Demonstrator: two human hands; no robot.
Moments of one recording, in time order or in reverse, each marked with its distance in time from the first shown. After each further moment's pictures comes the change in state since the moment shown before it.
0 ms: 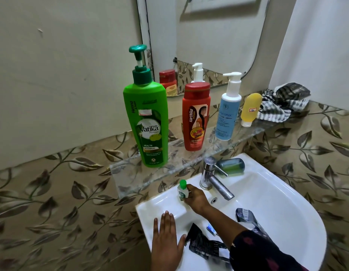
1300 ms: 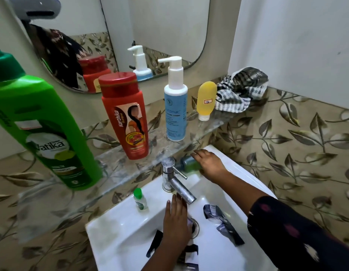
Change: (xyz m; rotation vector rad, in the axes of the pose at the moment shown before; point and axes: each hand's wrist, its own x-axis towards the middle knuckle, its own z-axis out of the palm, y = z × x) left_hand 0.074 0.142 -0.005 0.057 -0.134 0.341; right_hand 0.048 0.055 -0.194 -1.052 0.100 -0.226
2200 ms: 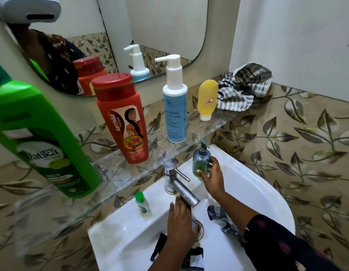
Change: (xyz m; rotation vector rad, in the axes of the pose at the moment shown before) left_hand 0.007 -0.001 -0.006 -0.015 -0.039 -0.007; right_hand -0.014 -0.021 0.065 1.046 0.441 0.513
